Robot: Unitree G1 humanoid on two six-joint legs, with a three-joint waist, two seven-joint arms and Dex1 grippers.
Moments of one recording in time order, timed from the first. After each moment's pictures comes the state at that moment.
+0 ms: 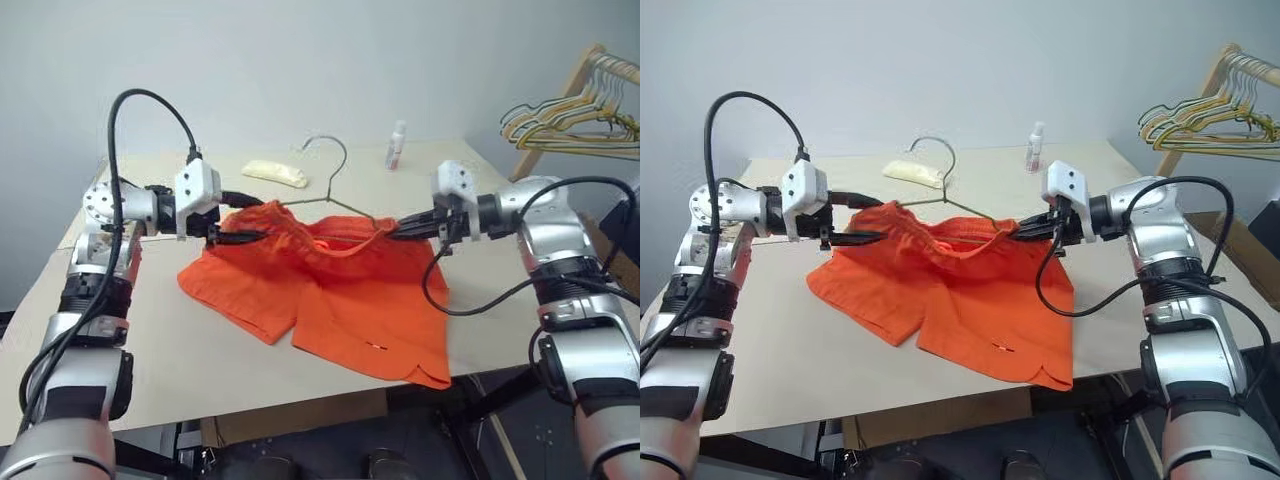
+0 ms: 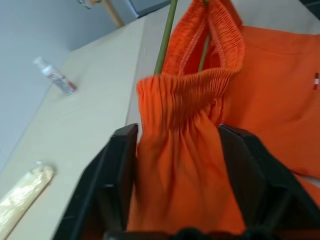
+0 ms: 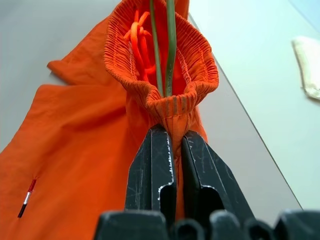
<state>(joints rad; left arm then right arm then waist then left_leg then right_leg) -0.87 0.70 -0.04 0.57 -0.22 -0.10 -1.36 -0.94 -0.68 0.12 0.57 0.17 0.15 1.44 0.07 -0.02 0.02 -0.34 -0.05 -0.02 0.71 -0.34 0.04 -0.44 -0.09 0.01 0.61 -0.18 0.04</state>
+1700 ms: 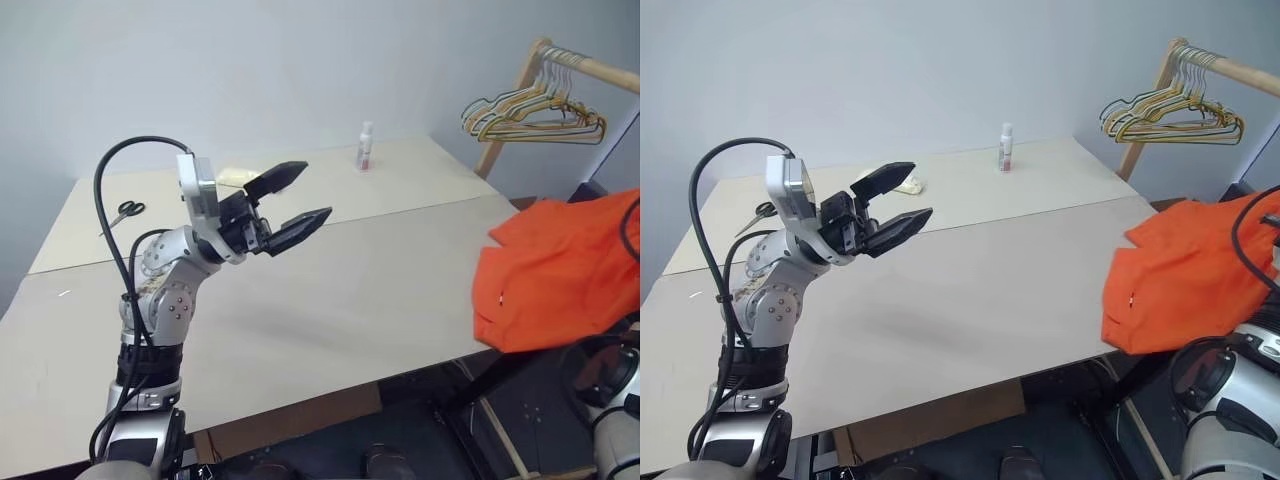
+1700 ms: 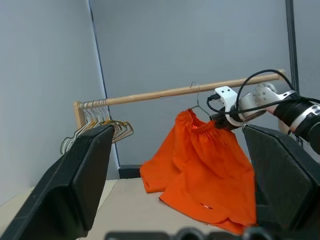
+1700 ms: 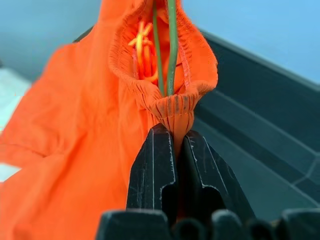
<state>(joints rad) -0.54 0.36 0.10 -0.15 -0.71 0.30 -0.97 -0.86 -0.78 -0.68 0.46 -0.02 1.01 -0.17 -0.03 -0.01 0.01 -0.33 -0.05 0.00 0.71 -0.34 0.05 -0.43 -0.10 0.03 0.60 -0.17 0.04</state>
